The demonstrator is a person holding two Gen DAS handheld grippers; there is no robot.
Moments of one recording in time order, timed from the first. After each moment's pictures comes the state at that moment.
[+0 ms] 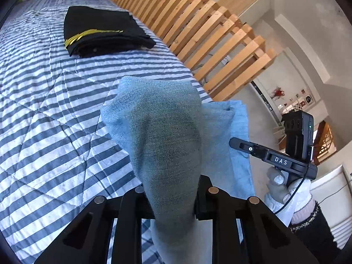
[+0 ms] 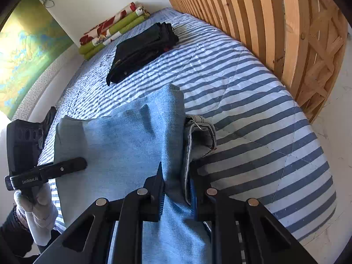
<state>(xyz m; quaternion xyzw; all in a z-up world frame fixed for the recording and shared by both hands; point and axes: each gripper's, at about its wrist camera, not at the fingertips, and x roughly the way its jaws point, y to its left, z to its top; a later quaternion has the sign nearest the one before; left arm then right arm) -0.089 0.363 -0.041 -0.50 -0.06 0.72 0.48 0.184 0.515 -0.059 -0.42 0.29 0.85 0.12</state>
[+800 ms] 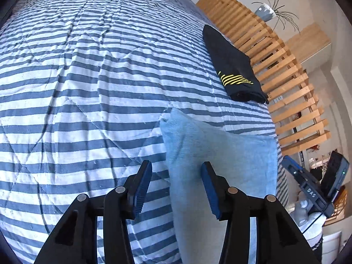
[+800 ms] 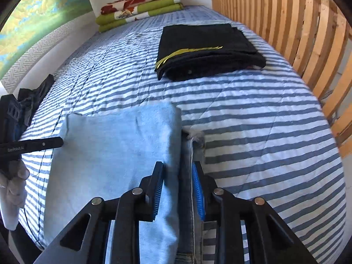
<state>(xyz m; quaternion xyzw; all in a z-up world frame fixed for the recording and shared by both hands) -0.237 0.121 -0.069 -0.55 -0.14 0.77 0.29 0.011 0.404 -0.049 -0.44 0.14 0.88 0.13</state>
